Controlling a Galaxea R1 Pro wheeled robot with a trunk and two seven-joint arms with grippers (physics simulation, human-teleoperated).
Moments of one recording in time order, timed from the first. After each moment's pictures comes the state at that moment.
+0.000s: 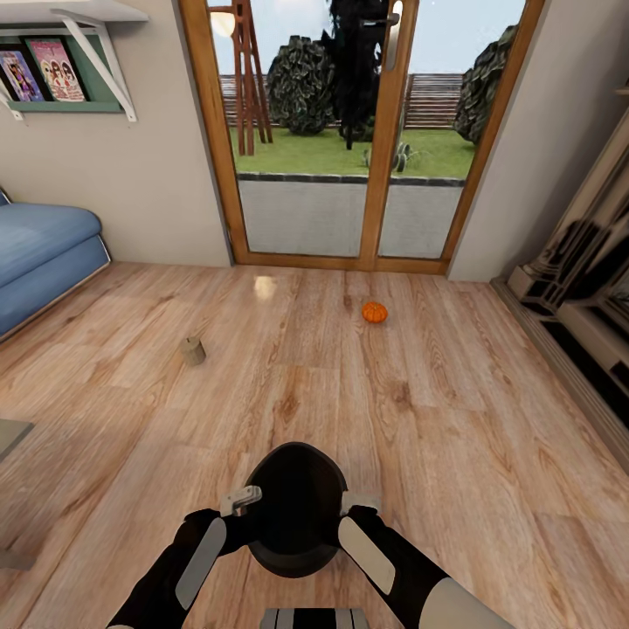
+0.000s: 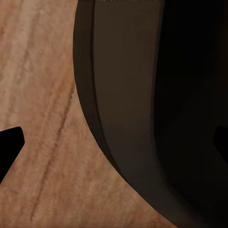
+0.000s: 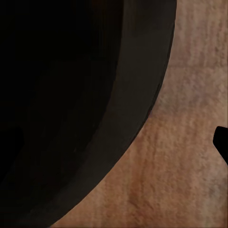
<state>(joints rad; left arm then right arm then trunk) -0.41 -0.06 -0.14 -0.92 0.55 0.67 0.30 -0.58 0.12 0.70 -0.70 -0.97 0.46 -0.57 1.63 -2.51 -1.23</state>
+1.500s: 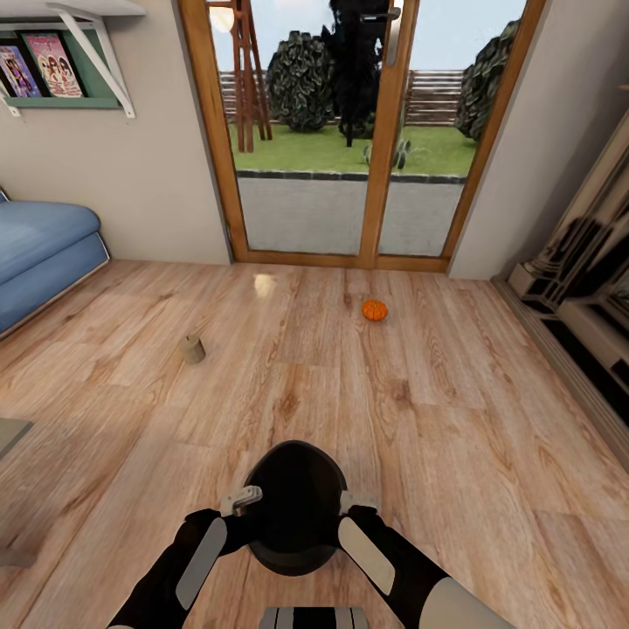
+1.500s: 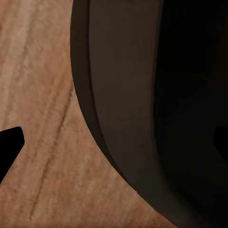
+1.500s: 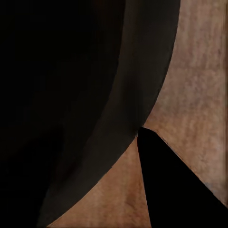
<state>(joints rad) -0.41 -0.06 -0.14 -0.92 0.55 0.67 0.30 -0.58 0.12 0.70 -0.70 -0.94 0.47 -0.55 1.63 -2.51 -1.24</state>
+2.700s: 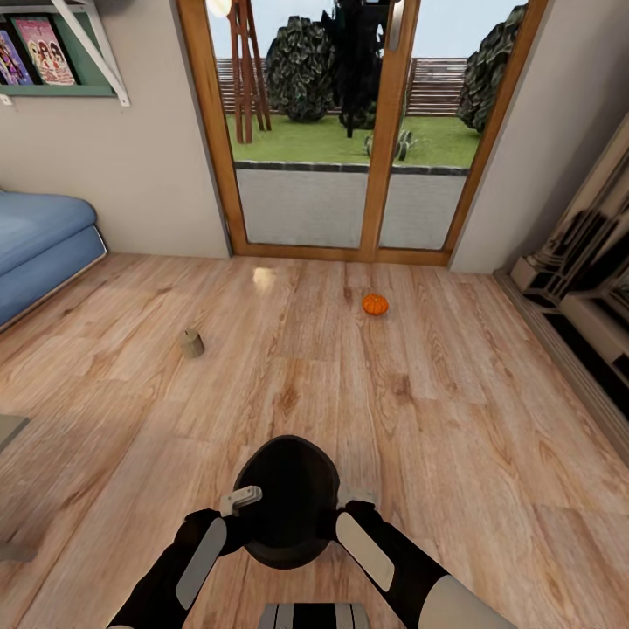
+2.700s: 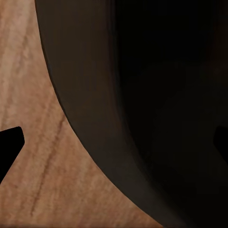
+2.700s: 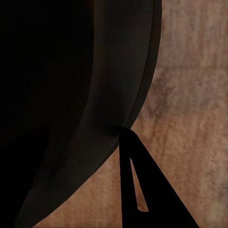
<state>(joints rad) -0.41 -0.06 -0.14 -0.92 0.55 0.67 0.30 -0.58 0.12 0.70 -0.74 -0.96 0.47 -0.57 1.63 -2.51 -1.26</state>
